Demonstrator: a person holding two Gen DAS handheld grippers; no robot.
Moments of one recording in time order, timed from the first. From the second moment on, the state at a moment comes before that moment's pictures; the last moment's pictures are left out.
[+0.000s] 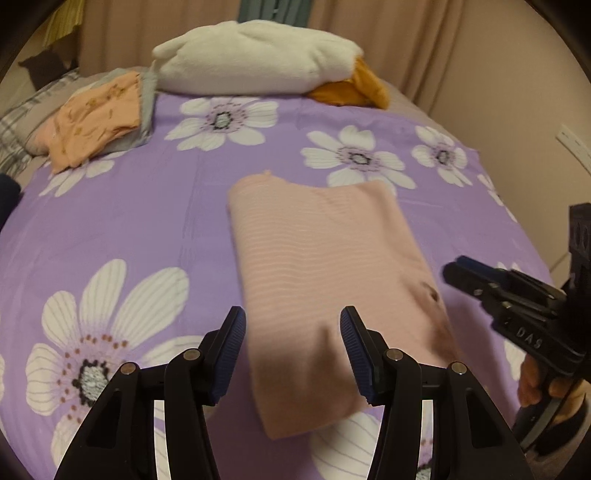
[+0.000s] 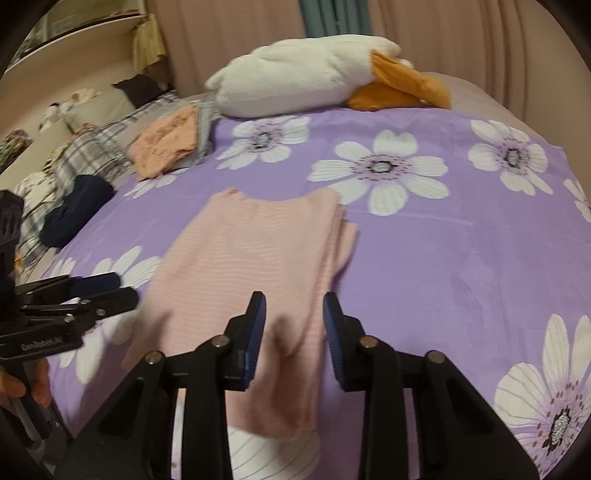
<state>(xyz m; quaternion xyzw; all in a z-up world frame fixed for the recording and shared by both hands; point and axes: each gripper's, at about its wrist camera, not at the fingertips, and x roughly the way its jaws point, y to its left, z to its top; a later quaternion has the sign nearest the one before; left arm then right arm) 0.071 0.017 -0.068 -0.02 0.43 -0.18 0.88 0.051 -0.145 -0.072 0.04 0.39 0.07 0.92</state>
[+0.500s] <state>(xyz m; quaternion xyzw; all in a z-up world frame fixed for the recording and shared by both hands) 0.055 -0.005 -0.112 0.03 0.47 -0.18 0.86 0.043 -0.126 -0.117 0.04 0.46 0.08 0.88</state>
